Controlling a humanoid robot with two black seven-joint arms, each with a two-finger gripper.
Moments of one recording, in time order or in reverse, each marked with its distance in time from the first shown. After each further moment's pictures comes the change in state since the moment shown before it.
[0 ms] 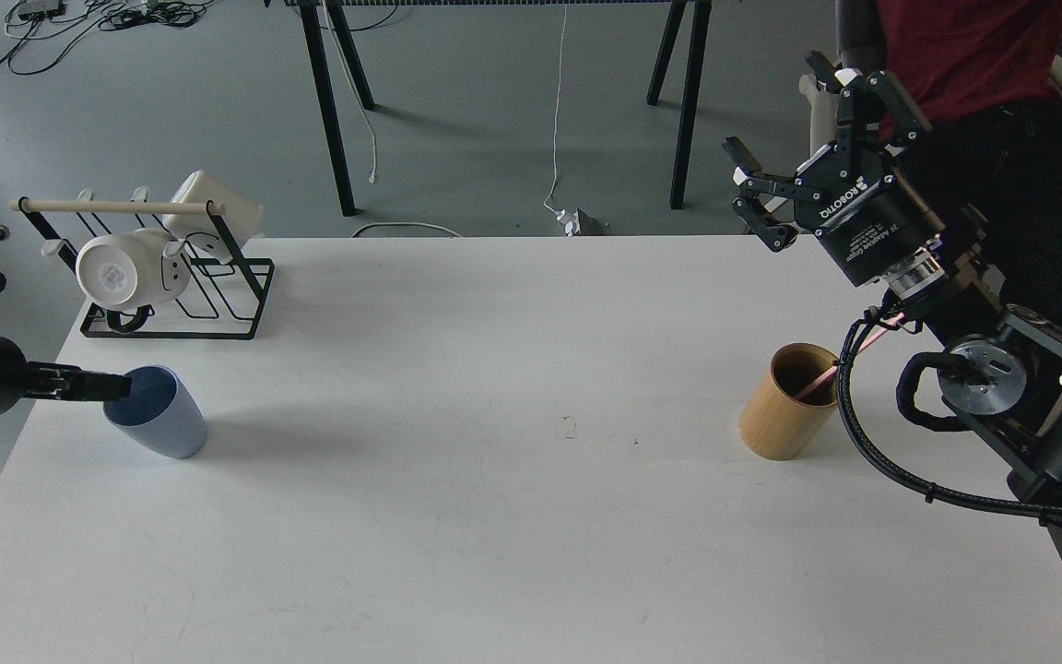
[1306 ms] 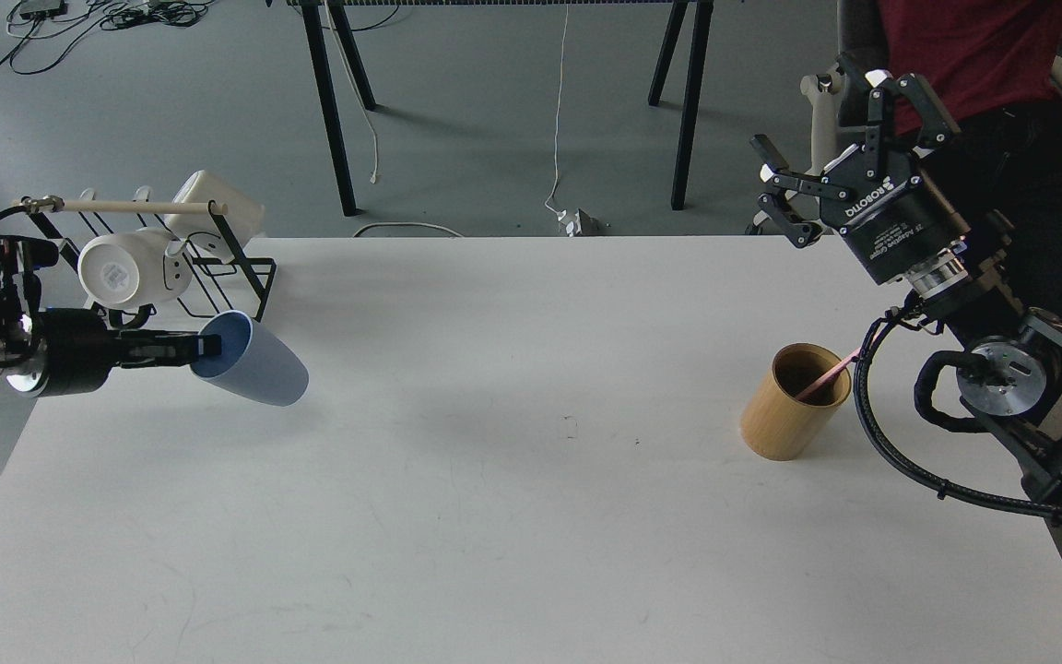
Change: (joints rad) left arm -0.028 0.069 -0.041 -0.396 -0.259 0.049 0.000; right arm -0.025 -0.013 0.082 -0.035 0.000 0.000 0.000
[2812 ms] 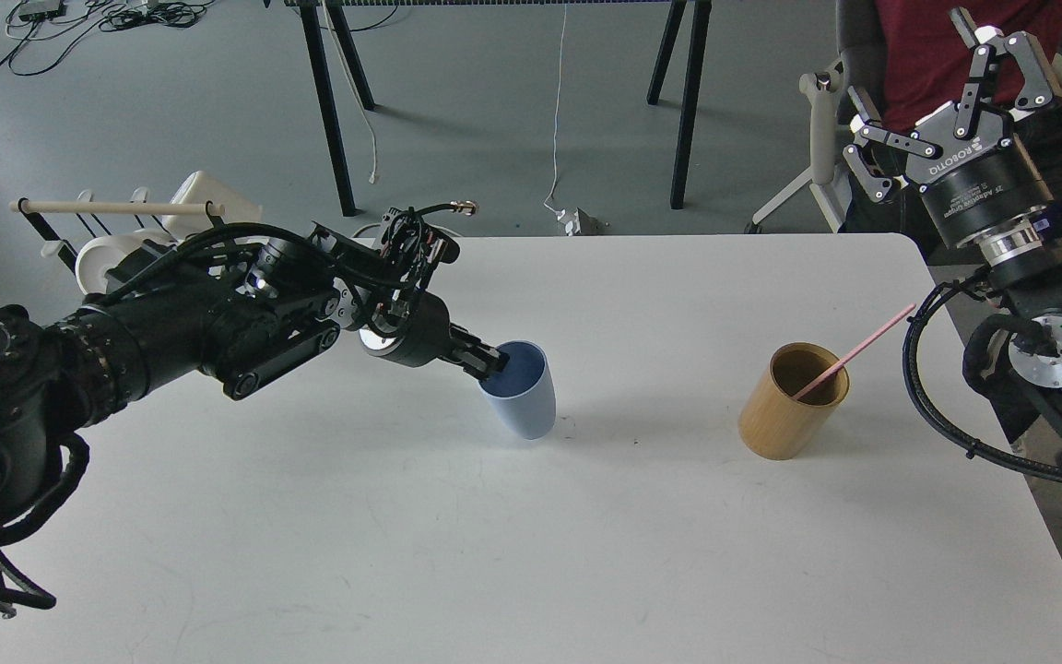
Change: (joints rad) left arm -0.331 -0.787 0.404 0.451 0.066 -0.042 0.000; right arm 0.014 -0.005 0.095 -0.136 0.000 0.000 0.000
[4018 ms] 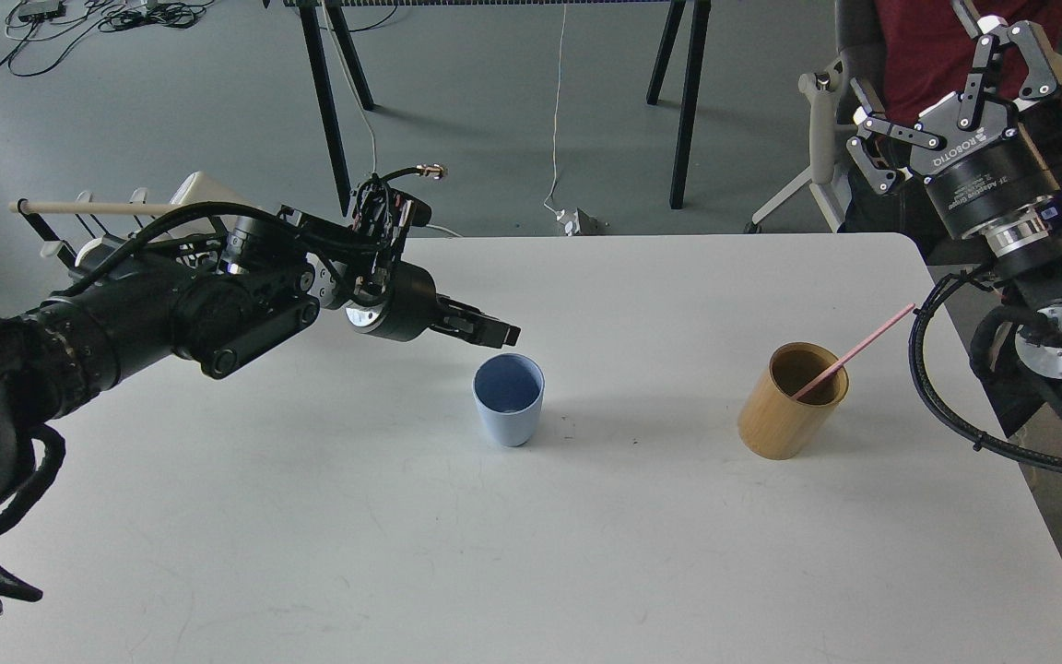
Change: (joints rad) left arm -0.007 0.095 -0.088 -0.011 -0.237 -0.007 0.000; right arm 0.046 -0.042 -0.006 0.004 -0.112 -0.006 0.000
